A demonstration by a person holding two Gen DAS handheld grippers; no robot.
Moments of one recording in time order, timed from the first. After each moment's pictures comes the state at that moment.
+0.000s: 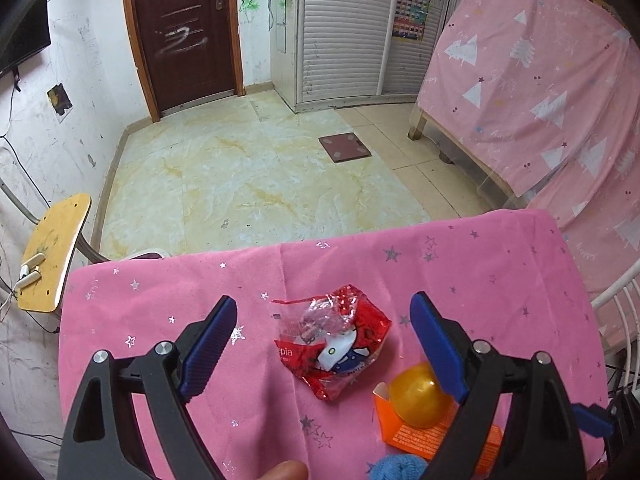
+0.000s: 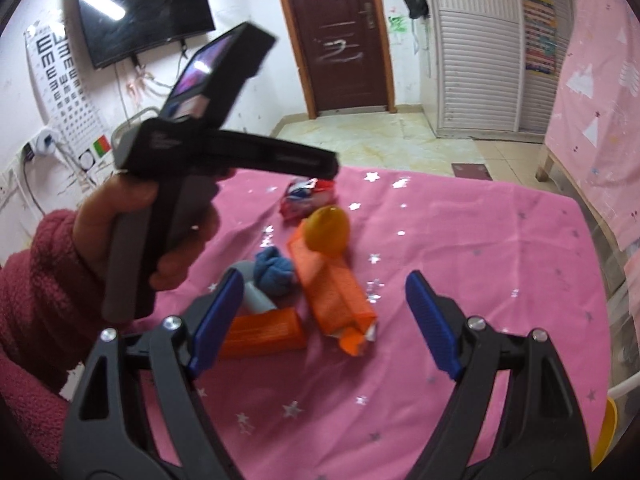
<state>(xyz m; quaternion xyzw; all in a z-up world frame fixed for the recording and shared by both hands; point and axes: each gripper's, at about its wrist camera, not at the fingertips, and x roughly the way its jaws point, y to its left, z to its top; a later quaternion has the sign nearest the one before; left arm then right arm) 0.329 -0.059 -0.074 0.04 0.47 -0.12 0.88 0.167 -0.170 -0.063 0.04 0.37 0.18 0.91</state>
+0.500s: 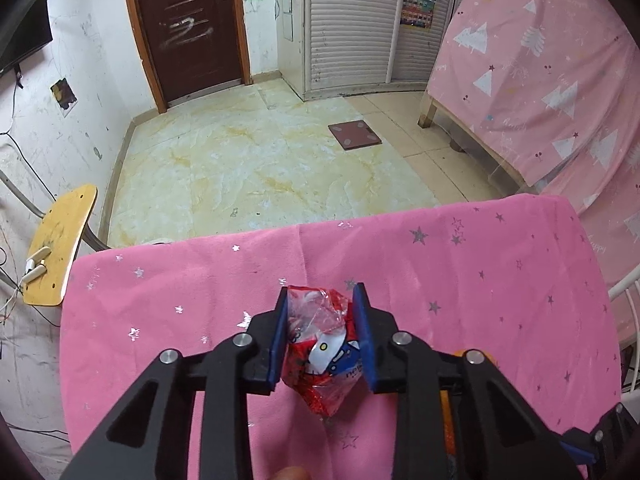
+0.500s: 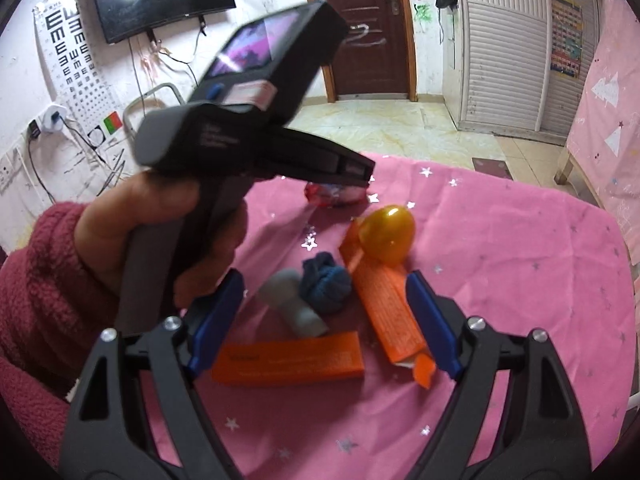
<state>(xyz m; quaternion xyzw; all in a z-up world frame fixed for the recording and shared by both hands) 0.325 -0.051 -0.087 0.05 0.48 -0.10 0.87 0.186 -0.123 -0.071 0.02 0.39 0.20 0.90</state>
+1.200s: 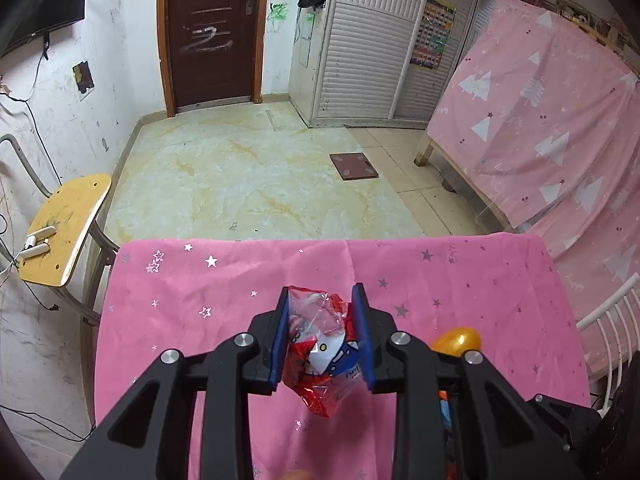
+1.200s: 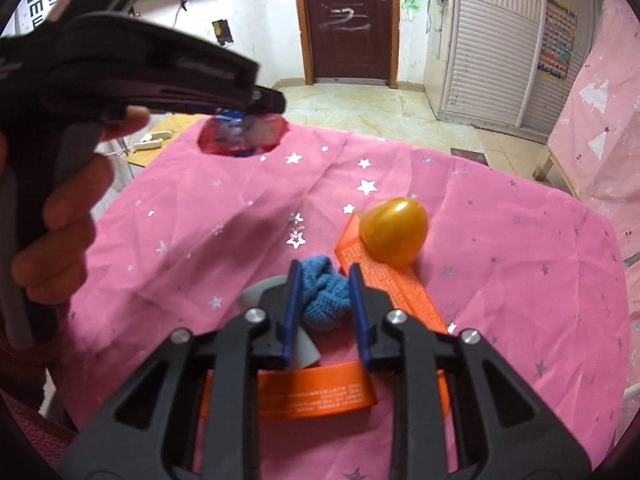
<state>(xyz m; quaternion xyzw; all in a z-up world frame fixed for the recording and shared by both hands) 0.289 0.018 -0.042 -0.02 0.44 -0.11 0.89 0.206 -0.099 -0.089 -0.02 0.41 0.15 0.90</state>
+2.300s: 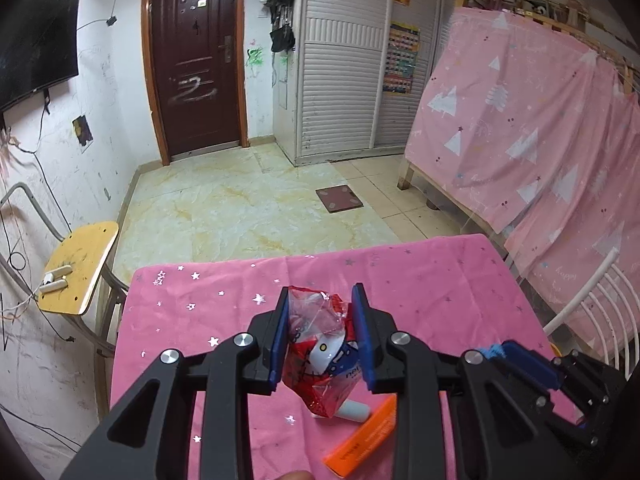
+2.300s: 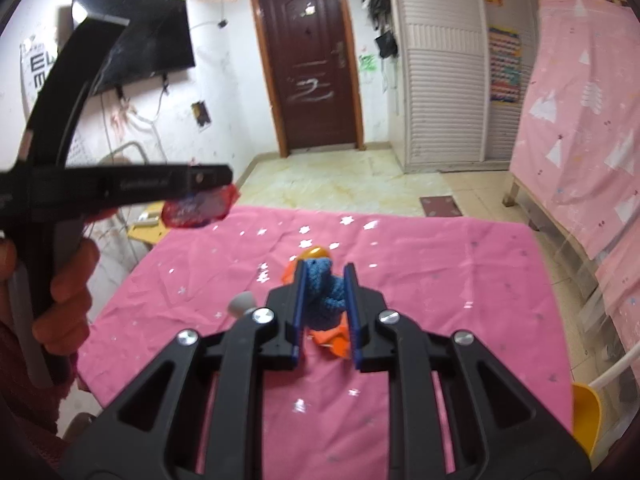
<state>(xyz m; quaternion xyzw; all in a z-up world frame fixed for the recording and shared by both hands) 0.197 -0.039 0.031 0.03 0.37 -0.13 0.92 0.128 -0.184 -0.027 0.05 0.29 0.11 0.95</state>
